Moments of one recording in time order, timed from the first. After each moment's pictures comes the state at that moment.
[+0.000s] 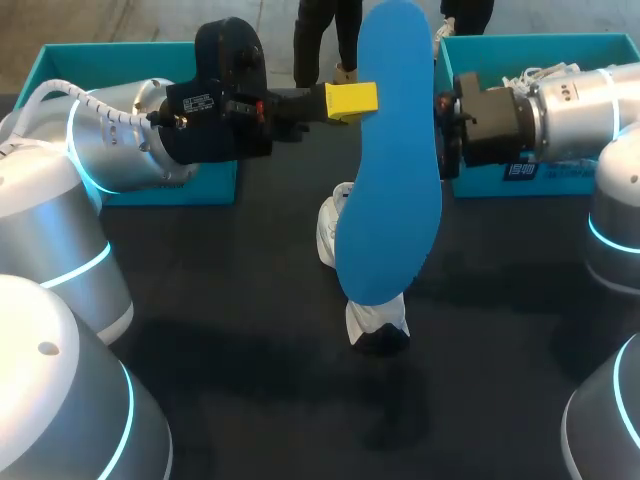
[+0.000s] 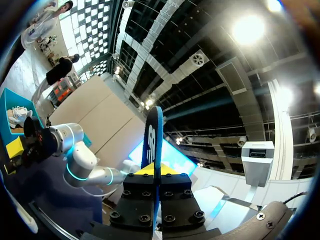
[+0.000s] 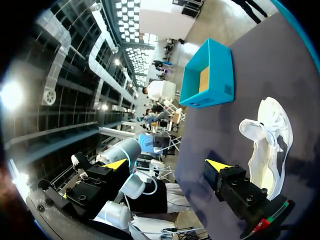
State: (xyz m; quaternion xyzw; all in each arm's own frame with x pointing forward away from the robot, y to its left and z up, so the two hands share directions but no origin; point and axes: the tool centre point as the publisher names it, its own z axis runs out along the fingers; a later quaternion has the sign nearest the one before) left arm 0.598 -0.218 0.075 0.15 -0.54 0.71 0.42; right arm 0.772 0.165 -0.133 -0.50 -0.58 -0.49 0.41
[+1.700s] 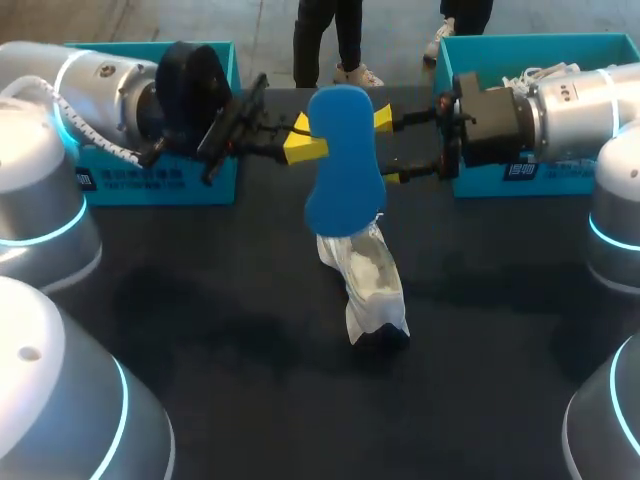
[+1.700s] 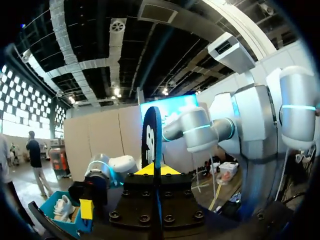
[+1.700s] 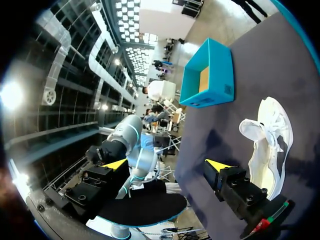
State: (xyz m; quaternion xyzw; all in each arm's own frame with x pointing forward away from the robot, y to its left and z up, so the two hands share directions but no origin) left arm 0.649 -0.180 -0.015 -0.20 -0.64 0.74 0.09; right arm 0.772 0.166 -0.133 -0.50 -0.58 -0.49 0.41
